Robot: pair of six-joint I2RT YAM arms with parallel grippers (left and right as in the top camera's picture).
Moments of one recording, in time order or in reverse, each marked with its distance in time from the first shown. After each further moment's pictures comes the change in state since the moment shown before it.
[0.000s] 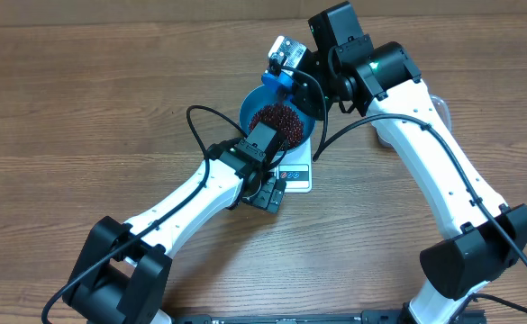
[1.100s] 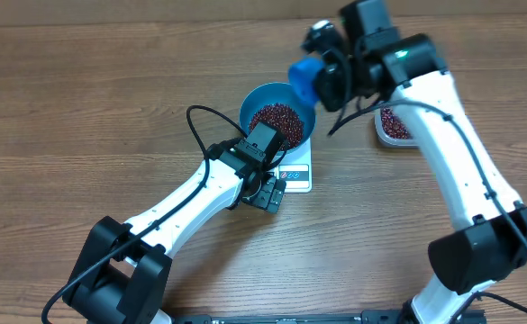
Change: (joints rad) left arm 0.000 0.000 0.000 0.000 0.000 0.000; right arm -0.139 0.000 0.000 -0.064 -0.080 0.364
